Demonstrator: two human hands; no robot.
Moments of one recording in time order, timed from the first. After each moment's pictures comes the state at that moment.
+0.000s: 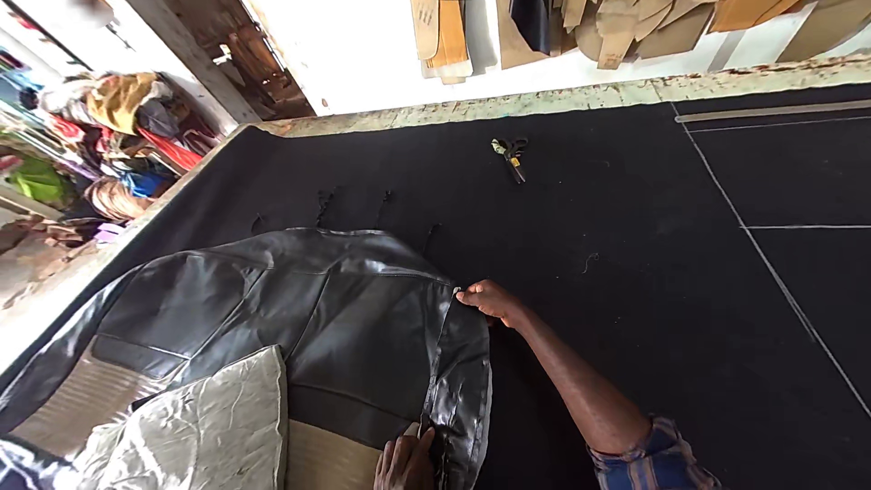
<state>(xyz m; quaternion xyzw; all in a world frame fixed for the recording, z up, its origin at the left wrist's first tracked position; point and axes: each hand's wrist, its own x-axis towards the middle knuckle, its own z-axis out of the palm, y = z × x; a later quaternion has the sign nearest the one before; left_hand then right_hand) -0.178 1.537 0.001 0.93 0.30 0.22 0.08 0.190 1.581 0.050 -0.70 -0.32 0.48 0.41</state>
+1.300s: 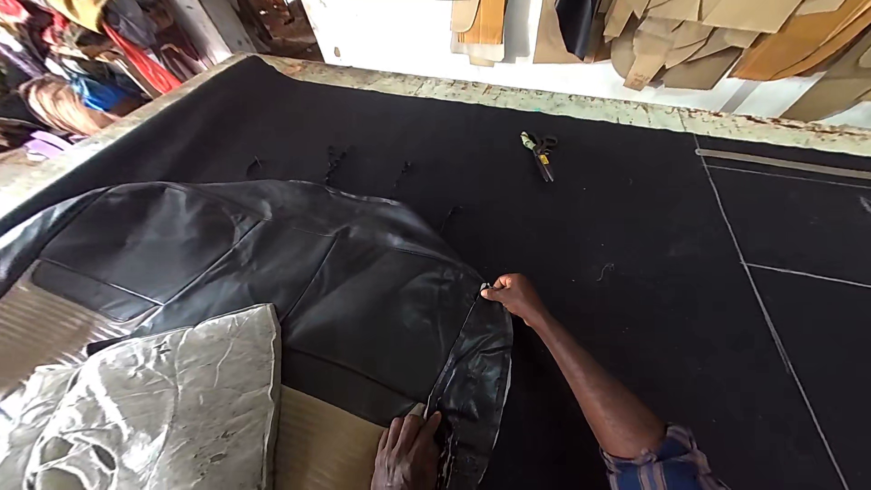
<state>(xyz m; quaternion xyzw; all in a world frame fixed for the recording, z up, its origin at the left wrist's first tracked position) -0.180 1.542 -0.008 0.92 0.29 0.24 0.10 0.193 1.580 0.025 -0.82 -0.32 0.33 0.34</state>
